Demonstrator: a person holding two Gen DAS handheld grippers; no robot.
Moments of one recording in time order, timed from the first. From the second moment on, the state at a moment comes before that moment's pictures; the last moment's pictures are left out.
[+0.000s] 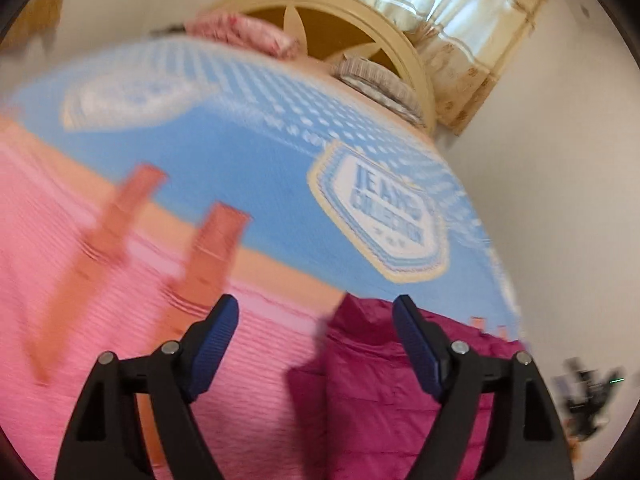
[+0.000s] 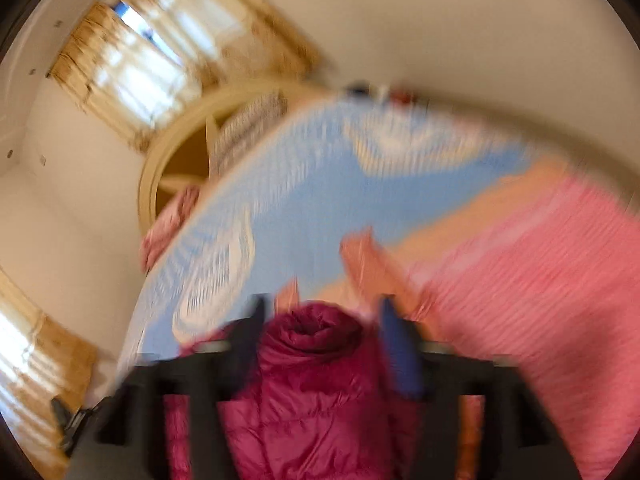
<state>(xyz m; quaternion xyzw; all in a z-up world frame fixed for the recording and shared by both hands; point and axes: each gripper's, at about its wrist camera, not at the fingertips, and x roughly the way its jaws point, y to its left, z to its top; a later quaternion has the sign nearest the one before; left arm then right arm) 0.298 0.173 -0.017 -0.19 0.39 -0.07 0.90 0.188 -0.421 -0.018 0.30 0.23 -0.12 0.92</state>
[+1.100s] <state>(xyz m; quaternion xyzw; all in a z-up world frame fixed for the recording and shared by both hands) 0.347 0.034 -0.130 -0.08 0.43 -0.01 0.90 0.328 -0.231 -0.113 0.03 0.42 -0.02 0.91</state>
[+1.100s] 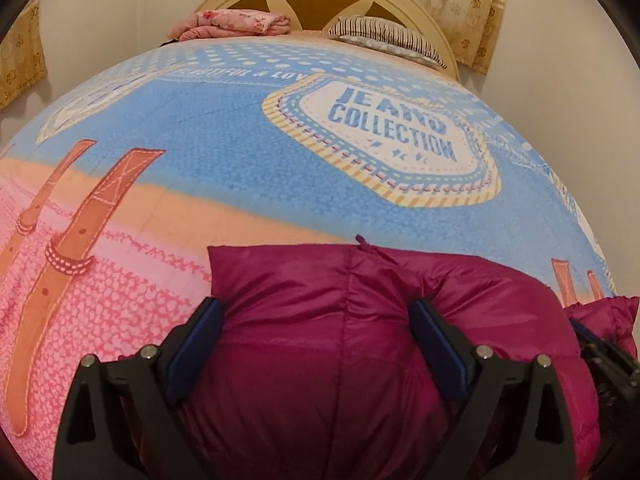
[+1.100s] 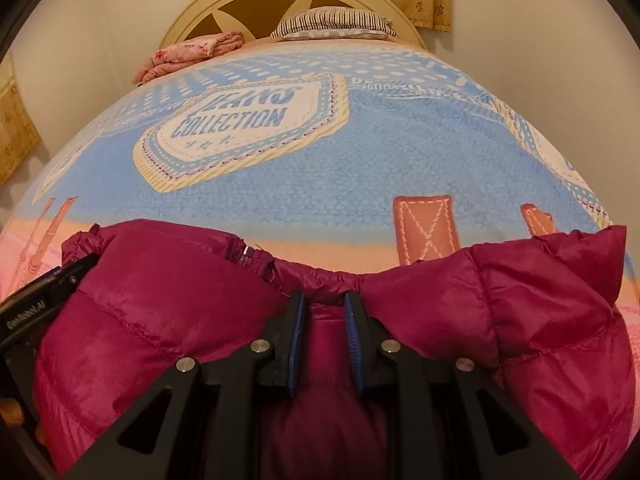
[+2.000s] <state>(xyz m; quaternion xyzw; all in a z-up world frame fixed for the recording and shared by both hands) 0.344 0.038 -0.127 -0.09 0.43 -0.01 0.90 0.282 -0.340 -0.117 0.07 0.39 -0.18 0.90</state>
